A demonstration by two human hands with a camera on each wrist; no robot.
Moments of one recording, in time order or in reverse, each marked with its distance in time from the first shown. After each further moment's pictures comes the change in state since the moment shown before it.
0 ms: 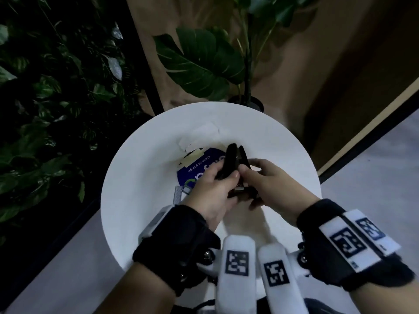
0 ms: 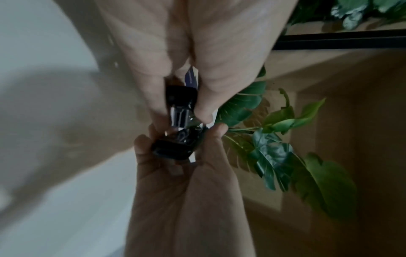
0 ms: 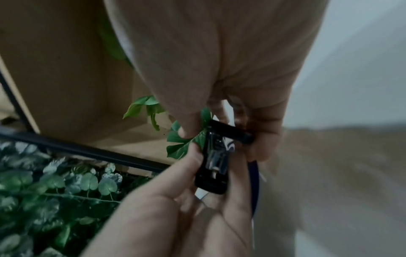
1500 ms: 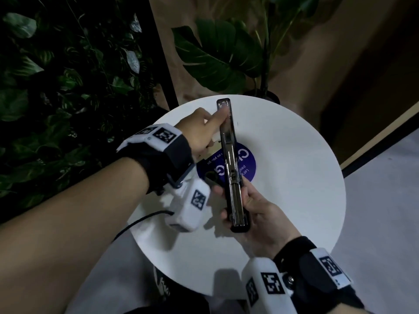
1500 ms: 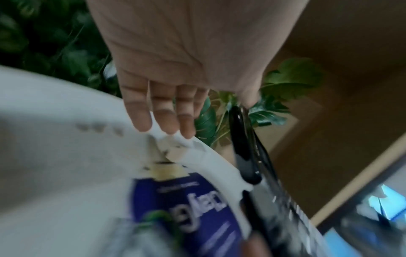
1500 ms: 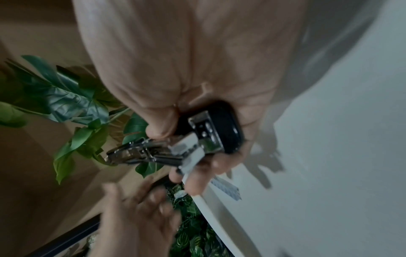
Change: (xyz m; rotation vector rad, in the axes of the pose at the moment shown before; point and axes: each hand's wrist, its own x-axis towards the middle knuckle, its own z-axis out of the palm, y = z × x) left_hand 0.033 0.093 -0.045 1.211 0.190 0.266; right_hand -0.013 0.057 0.062 0.987 -0.432 0.015
